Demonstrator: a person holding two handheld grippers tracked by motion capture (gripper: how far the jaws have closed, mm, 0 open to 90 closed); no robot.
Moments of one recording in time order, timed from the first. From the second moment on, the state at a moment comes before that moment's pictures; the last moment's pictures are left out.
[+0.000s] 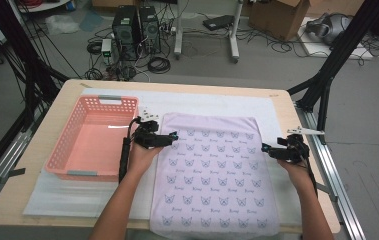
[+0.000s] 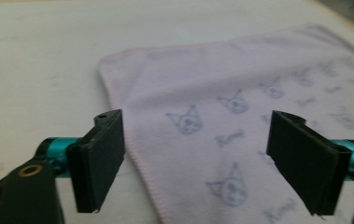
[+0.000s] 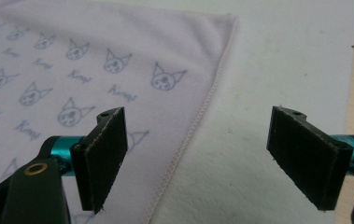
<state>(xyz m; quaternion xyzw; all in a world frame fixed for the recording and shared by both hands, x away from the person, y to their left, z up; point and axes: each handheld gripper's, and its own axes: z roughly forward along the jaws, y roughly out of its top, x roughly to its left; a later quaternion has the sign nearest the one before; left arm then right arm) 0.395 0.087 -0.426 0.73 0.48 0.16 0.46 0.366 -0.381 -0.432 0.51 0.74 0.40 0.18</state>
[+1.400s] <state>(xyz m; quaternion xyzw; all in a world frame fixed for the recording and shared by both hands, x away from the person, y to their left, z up) 0.408 0.085 -0.421 0.71 0.51 0.18 0.44 0.391 -0.354 -0.433 0.53 0.75 0.37 0.17</state>
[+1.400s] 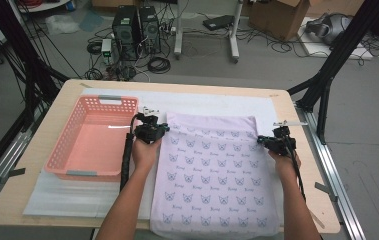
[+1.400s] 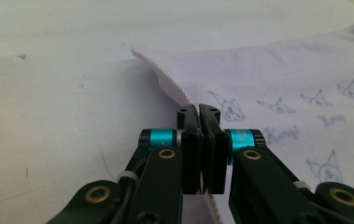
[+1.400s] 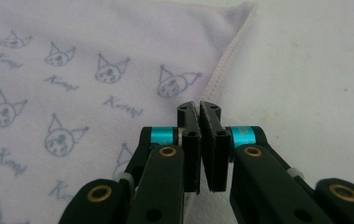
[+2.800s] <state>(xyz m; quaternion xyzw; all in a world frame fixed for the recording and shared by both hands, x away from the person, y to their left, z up) 0.300 0.105 -0.414 0.74 0.46 0.11 0.48 0.270 -0.365 -0.409 0.49 0.75 0.42 0.17</state>
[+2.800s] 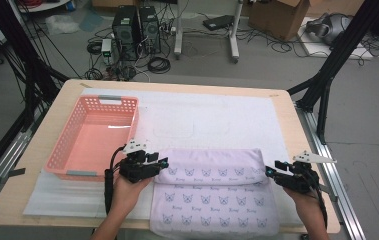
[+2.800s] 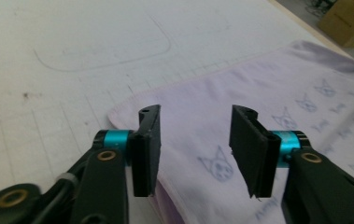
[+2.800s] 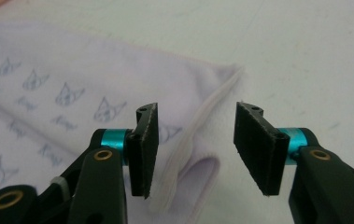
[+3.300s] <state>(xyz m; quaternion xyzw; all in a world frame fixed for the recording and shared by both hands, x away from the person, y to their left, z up) 0.337 0.092 -0.443 0.78 0.46 0.11 0.41 0.339 -0.333 -0.435 0.52 0.78 0.30 0.17</state>
